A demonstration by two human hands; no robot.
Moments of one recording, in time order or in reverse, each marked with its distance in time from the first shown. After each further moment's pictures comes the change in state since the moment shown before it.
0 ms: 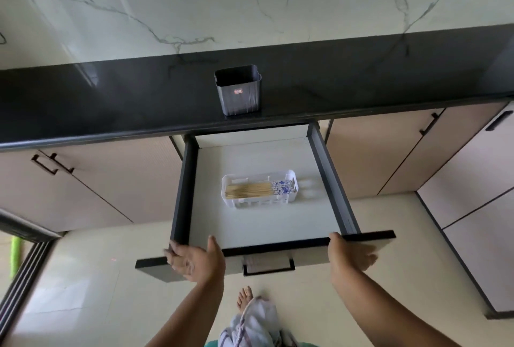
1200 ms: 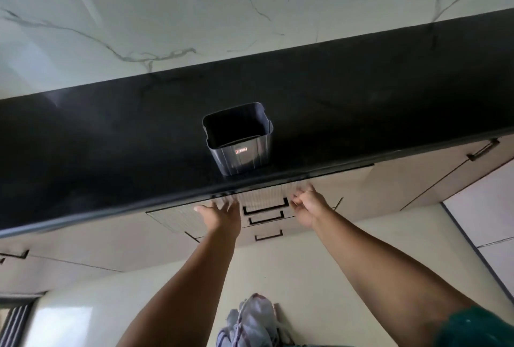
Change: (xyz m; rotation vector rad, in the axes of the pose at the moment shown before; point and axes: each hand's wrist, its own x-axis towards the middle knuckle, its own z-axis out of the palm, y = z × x) left_hand 0.176 0.246 0.210 -1.138 -0.532 -0.769; right_hand 0.091 -0.261 0.254 0.562 -0.669 0.172
